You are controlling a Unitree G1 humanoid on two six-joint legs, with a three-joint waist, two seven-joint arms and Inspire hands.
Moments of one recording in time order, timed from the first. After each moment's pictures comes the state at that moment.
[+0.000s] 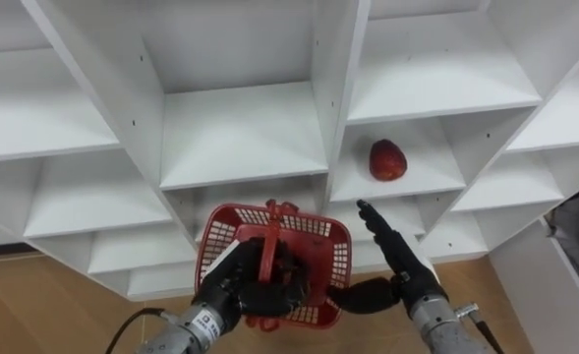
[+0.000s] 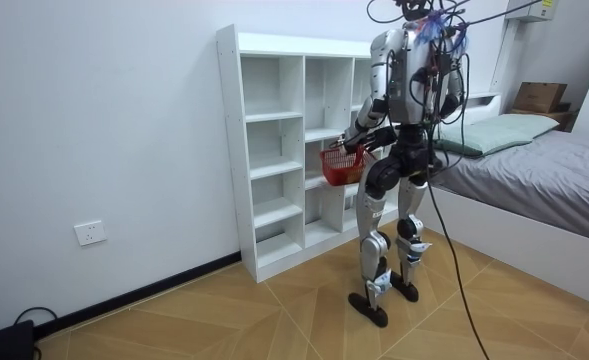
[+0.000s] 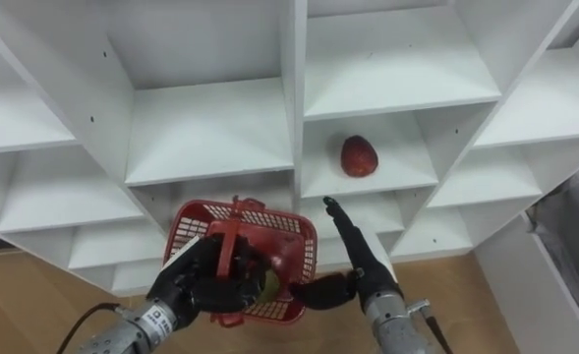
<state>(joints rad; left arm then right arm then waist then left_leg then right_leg) 0.13 0.25 -0.37 0.37 -0.32 -0.16 -0.25 0.10 -0.27 0.32 0.41 -0.09 -0.22 -0.11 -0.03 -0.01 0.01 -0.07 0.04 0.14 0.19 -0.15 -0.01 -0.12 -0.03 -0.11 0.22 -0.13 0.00</state>
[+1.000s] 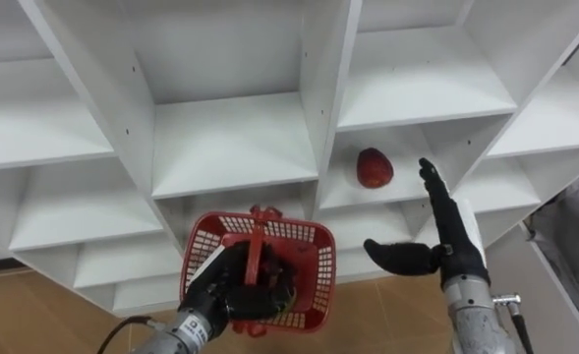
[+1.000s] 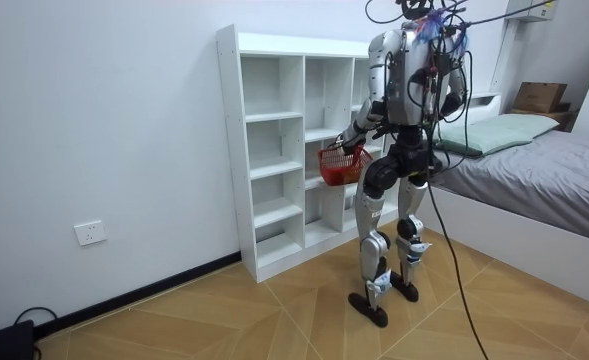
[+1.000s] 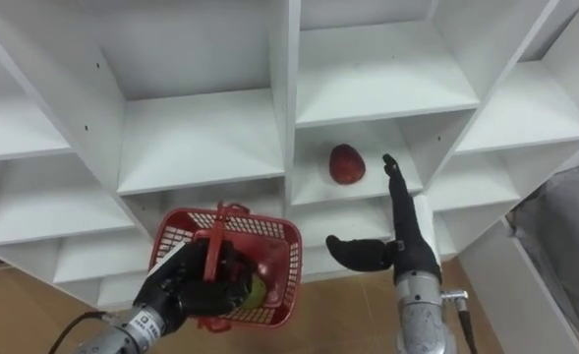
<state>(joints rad) 0.16 0.26 -0.31 0.37 -0.32 -0.15 -0.25 0.12 -0.29 0.24 0.31 -0.09 -0.22 -0.36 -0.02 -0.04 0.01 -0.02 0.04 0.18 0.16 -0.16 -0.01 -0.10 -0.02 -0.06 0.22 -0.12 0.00</state>
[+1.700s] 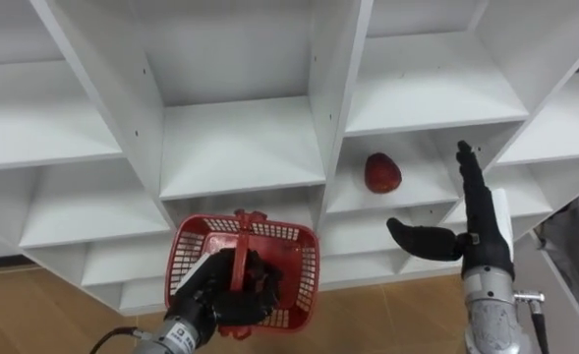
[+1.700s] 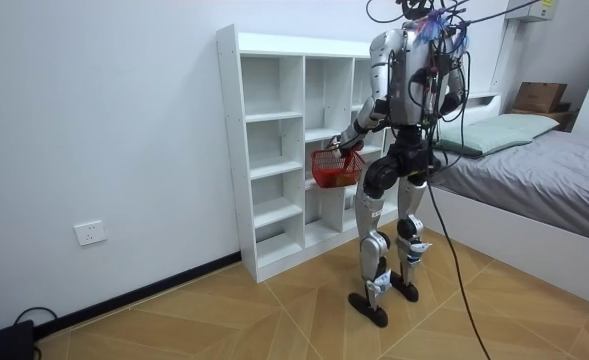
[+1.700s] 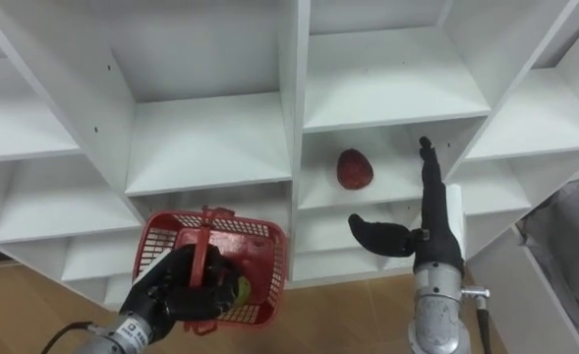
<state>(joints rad) 0.21 0.26 -0.27 0.36 -0.32 -0.15 -0.25 0.12 -0.32 0.21 0.28 -0.04 -0.23 -0.43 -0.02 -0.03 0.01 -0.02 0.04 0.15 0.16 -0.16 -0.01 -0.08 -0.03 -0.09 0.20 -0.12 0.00</state>
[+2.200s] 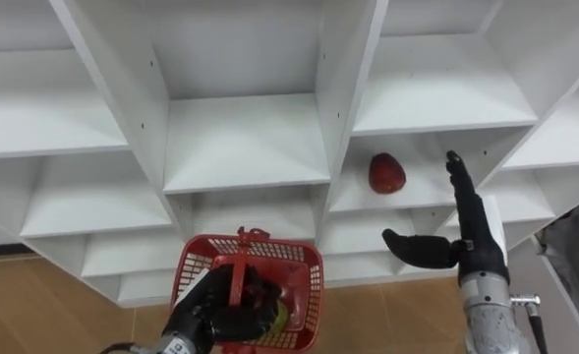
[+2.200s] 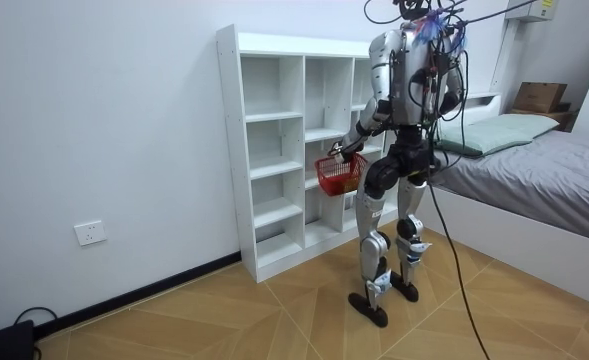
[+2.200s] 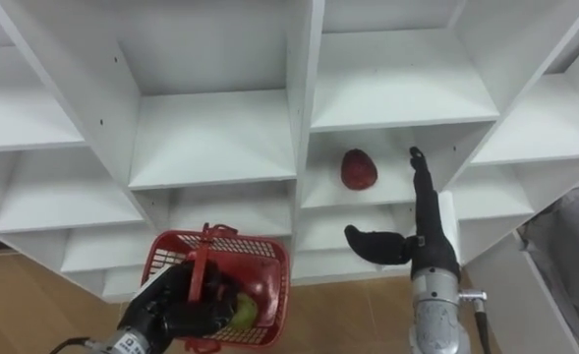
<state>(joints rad) 0.24 0.28 -0.28 0.36 -0.31 -0.13 -0.26 0.11 -0.32 0.21 0.34 -0.04 -0.23 -0.39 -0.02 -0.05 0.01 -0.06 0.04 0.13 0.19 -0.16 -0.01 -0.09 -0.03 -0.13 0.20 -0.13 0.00</state>
